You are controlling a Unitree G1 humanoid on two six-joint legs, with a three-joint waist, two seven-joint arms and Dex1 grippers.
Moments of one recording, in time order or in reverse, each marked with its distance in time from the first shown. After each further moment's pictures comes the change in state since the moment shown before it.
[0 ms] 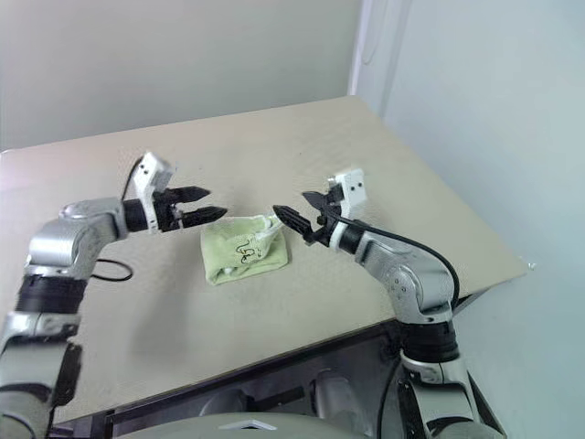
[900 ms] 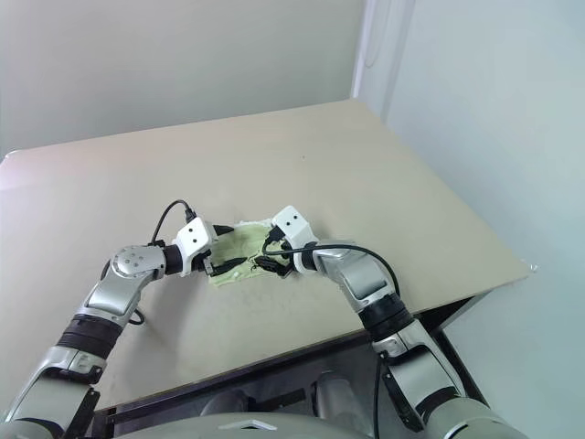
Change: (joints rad) left arm 0.149 -0.162 -0.194 0.203 0.319 -0.634 0.110; right arm -0.118 0.003 0.407 0.406 -0.410 -0.113 0.049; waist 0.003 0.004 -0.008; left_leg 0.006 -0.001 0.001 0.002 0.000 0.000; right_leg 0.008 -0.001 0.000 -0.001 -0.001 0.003
